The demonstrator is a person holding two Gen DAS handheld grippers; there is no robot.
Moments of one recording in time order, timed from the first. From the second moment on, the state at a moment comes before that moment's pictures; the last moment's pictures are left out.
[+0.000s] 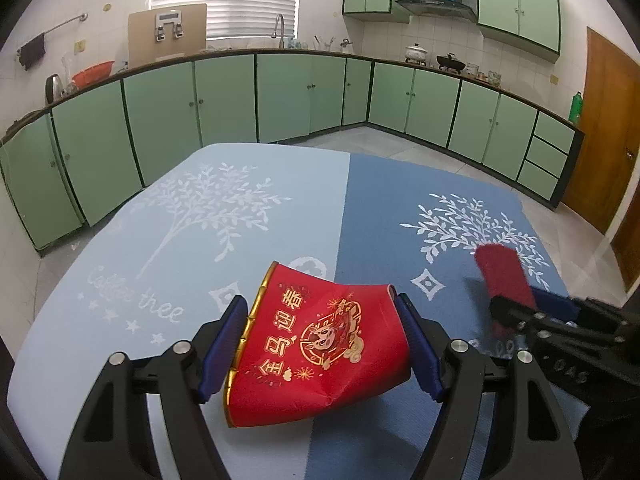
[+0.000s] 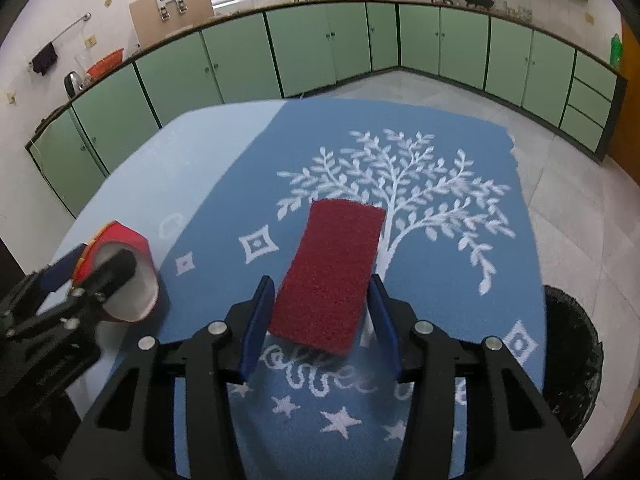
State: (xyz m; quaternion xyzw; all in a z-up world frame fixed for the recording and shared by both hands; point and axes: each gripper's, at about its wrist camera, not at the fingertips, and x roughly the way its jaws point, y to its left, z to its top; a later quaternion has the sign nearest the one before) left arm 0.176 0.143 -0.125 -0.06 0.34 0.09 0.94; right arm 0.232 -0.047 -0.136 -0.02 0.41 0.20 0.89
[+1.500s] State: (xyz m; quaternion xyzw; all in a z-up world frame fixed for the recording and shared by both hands) left arm 0.205 -0.156 -0.103 0.01 0.29 -0.16 0.94; right arm 0.171 -0.338 -0.112 0.04 0.35 0.03 0.93
